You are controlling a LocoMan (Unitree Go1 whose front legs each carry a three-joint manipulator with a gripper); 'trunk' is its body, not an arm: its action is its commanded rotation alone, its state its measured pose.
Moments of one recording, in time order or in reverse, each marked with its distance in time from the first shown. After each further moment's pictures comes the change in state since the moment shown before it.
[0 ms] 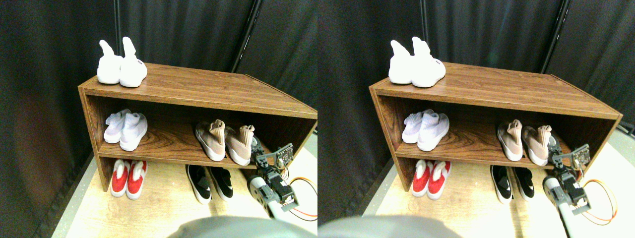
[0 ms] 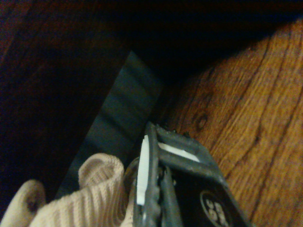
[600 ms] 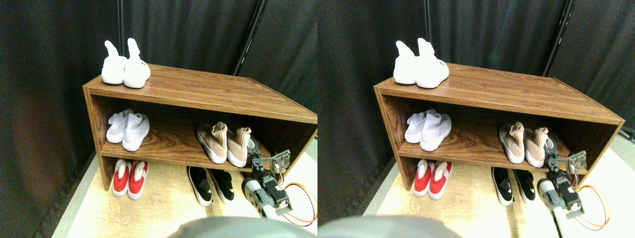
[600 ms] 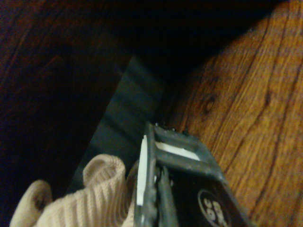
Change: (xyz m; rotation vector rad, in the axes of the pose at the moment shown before) right arm -0.004 0.002 -0.014 0.012 -0.041 0.012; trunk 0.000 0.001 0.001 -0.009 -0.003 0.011
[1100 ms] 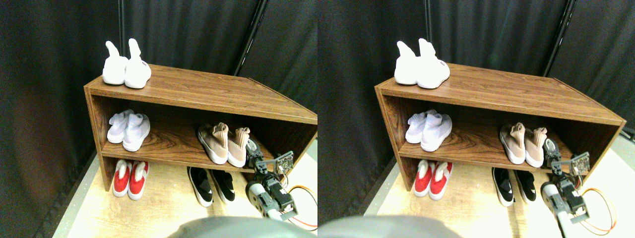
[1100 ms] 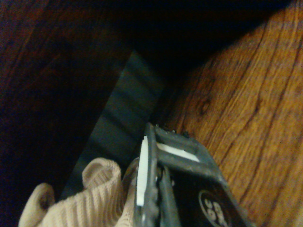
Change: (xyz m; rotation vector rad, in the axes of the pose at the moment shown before) right arm -0.005 -0.001 0.007 -0.007 0.033 -0.008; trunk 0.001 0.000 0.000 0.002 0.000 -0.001
